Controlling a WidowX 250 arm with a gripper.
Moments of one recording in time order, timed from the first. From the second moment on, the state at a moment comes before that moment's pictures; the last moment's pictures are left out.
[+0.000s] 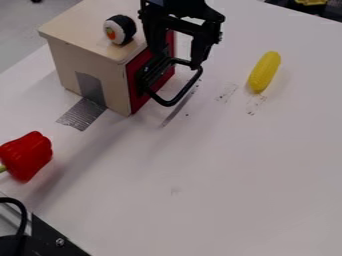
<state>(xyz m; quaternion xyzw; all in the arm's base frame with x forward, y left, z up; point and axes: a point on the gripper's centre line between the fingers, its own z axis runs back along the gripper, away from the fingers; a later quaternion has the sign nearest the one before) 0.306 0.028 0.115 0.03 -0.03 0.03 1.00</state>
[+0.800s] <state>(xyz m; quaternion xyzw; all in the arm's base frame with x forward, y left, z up) 0.409 -0.022 0.069 0.01 -0.06 0.02 1.00</state>
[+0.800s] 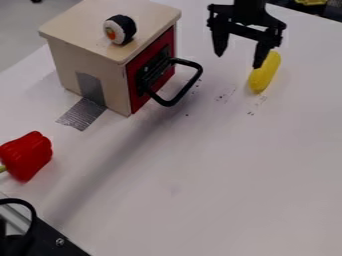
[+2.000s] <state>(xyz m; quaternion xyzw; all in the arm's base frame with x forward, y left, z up) 0.442 -0.031 0.011 0.02 -0.02 0.08 1.00</state>
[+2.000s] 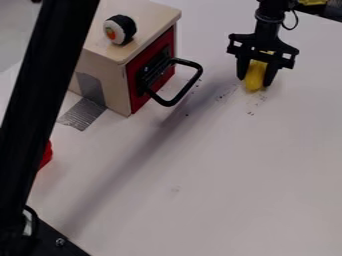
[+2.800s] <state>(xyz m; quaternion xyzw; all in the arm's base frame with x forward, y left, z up) 0.319 -0.012 0.063 0.01 -0.04 0.04 1.00</state>
